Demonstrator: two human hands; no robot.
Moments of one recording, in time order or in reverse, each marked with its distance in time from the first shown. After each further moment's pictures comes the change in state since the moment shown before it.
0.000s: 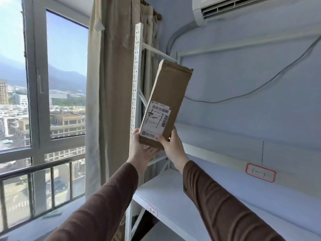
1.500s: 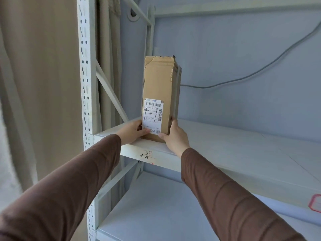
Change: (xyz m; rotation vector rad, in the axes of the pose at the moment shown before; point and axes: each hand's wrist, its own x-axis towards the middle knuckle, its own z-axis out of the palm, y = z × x) left_hand 0.400 -0.051 -0.005 1.334 -0.697 0.202; right_hand 0.253 0.172 0.007 -0.752 0.187 0.232
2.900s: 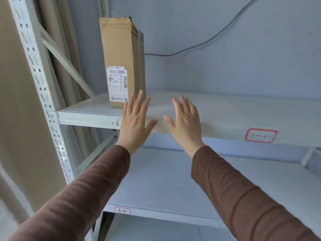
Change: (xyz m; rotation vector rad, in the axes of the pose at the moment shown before) left_hand -0.091 0.064 0.130 0.424 0.437 0.497; right_hand -0.133 0.066 -0.072 -0.451 0.325 -0.094
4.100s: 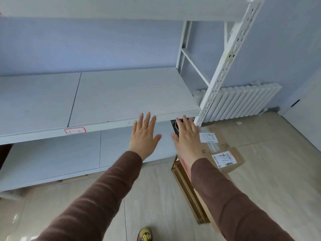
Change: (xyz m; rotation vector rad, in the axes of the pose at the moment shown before) left_hand -0.264 0.698 0.244 -0.265 -0.898 -0.007; right_hand -0.504 0.557 -0.251 -0.188 -0.547 0.599
